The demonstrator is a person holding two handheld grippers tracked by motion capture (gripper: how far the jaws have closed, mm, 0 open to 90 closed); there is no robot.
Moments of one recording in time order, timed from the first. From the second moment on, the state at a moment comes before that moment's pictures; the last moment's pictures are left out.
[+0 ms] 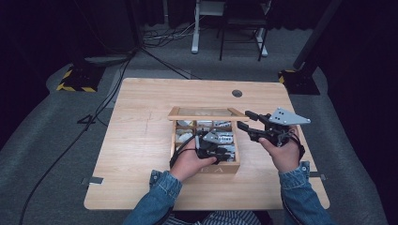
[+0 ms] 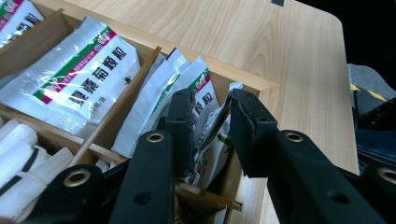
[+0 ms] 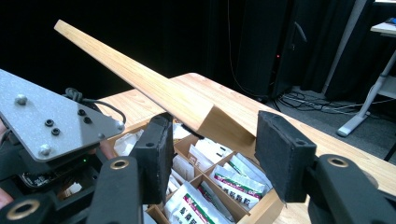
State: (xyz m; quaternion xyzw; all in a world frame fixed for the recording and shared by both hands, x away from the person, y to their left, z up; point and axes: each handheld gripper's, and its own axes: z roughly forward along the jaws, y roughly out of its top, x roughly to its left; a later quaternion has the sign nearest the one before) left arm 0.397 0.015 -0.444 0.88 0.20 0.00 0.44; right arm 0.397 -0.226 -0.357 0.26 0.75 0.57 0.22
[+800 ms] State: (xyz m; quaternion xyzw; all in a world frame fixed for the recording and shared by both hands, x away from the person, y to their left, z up) left arm 0.395 0.013 -0.446 0.88 0.19 -0.01 0.43; right arm 0.397 -0.225 -0.357 0.26 0.75 0.57 0.22
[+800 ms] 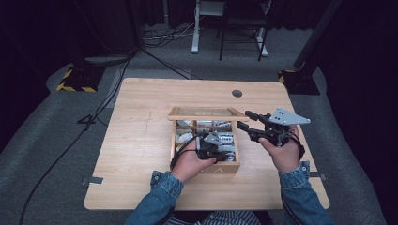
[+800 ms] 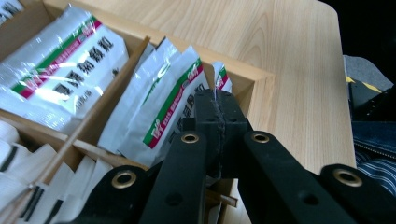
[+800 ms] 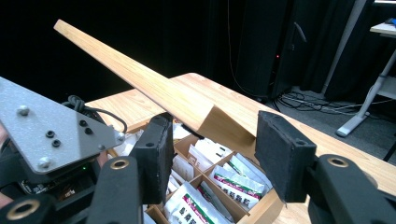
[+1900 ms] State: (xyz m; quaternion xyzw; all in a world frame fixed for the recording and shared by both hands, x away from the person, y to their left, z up) left arm 0.379 0.040 -0.388 0.83 0.18 0.05 0.53; right arm 0.397 -0.225 -0.357 0.26 0.75 0.57 0.22
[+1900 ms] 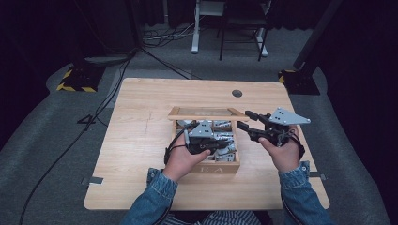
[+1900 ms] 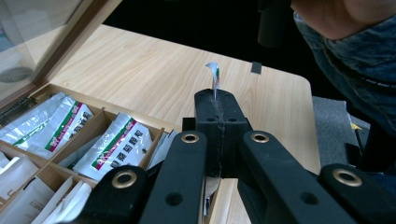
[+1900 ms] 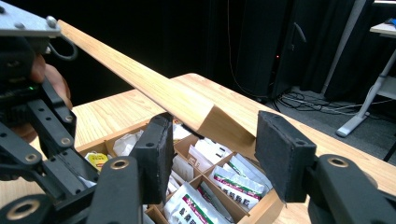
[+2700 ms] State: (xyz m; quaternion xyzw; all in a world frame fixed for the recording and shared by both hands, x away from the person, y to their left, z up) left arm 0.352 0.095 -0.364 0.82 0.19 0.08 0.54; right arm 0.400 -0.226 -0.355 0.25 0.75 0.57 0.22
